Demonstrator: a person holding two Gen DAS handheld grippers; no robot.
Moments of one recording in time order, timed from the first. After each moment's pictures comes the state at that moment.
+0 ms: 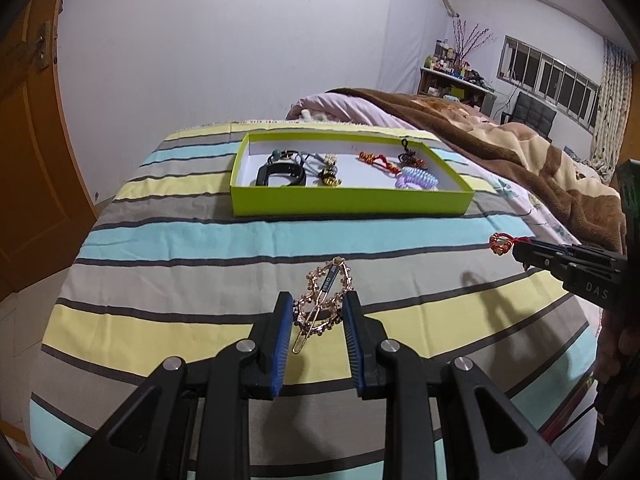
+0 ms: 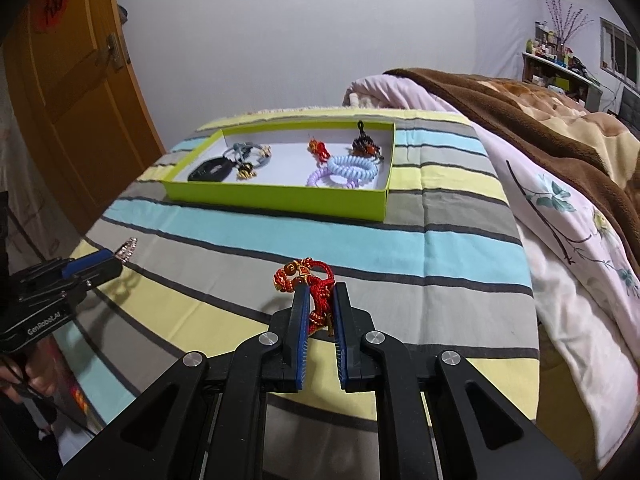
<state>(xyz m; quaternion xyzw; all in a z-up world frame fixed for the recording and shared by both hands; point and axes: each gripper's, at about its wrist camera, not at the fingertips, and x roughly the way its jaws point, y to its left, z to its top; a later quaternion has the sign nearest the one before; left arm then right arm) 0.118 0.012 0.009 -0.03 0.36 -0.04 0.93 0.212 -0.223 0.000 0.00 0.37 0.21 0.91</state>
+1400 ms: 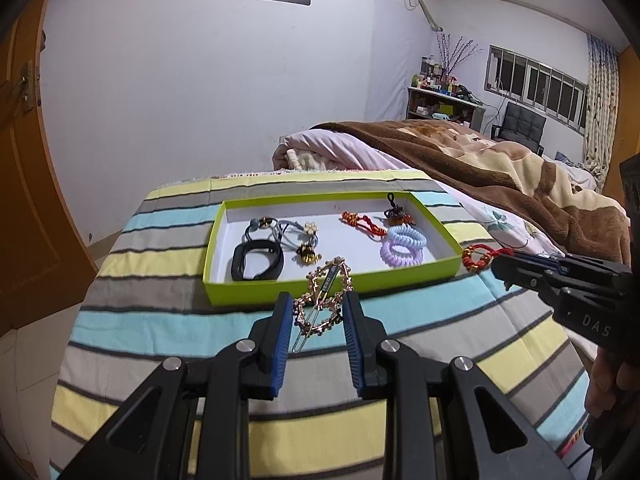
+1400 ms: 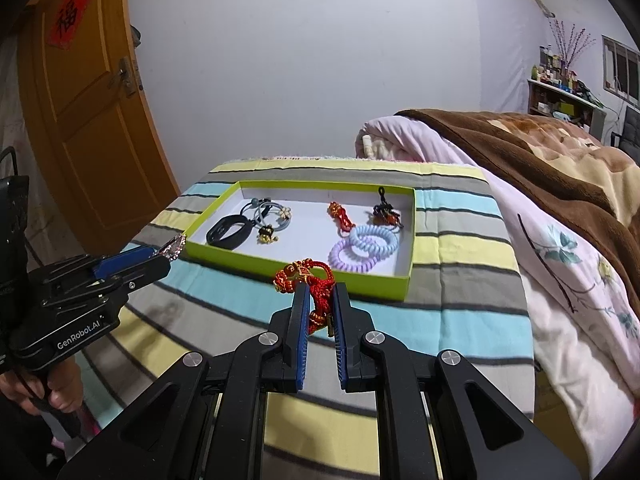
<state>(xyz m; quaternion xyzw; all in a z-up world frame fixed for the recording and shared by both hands) 0.169 -0.010 0.044 0.00 0.32 -0.05 0.95 0.243 -0.196 0.037 -0.01 0.32 0.22 0.92</state>
